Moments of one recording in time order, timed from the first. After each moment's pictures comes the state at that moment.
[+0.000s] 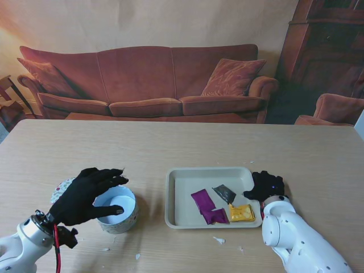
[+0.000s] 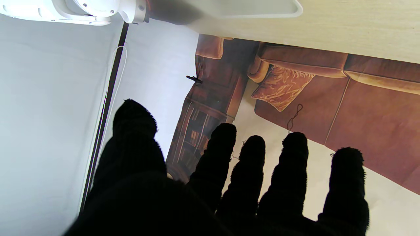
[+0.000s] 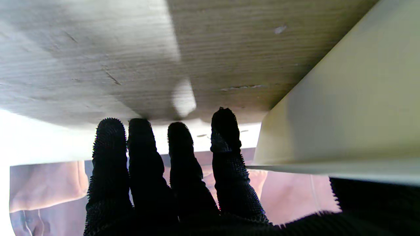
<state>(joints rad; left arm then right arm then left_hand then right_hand) 2.04 -1.09 -1.67 -1.94 0.71 -0.70 0.06 -1.53 -1.08 1.16 -1.35 -0.89 0.33 -0.16 0.84 -0.17 -0.01 -0.03 0.63 0.27 0.22 0.46 0.58 0.28 0.16 0.31 0.49 0.34 0.26 0.47 0.08 0.53 0.67 0.54 0.35 -0.71 0.99 -0.07 0.55 0.08 0.96 0.92 0.53 0.20 0.57 0.31 0.57 0.25 0.37 0.27 0.30 0.23 0.97 0.40</state>
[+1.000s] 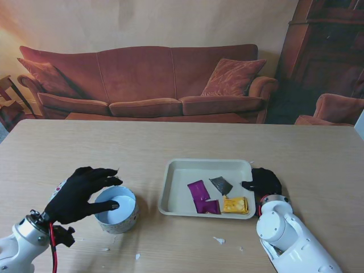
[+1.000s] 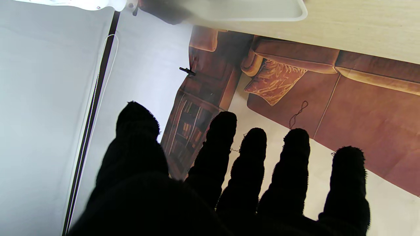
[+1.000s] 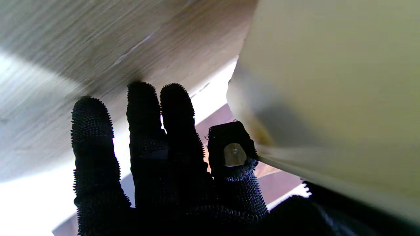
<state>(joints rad) 2.04 -1.10 -1.69 -1.93 0.67 -0.69 0.06 -1.56 -1.18 1.27 -1.35 -0.46 0.18 -0.37 0.85 -0.15 0.00 -0.03 0.74 0.25 0.27 0.46 0.67 0.28 0.17 0.31 0.53 0.35 0.27 0.47 0.08 0.54 0.68 0.53 0.59 -0.85 1.03 -0.05 0.94 0.07 1.49 1.38 1.03 0.19 0.57 0.30 0.97 0.20 0.40 0.21 0.53 0.40 1.09 0.22</state>
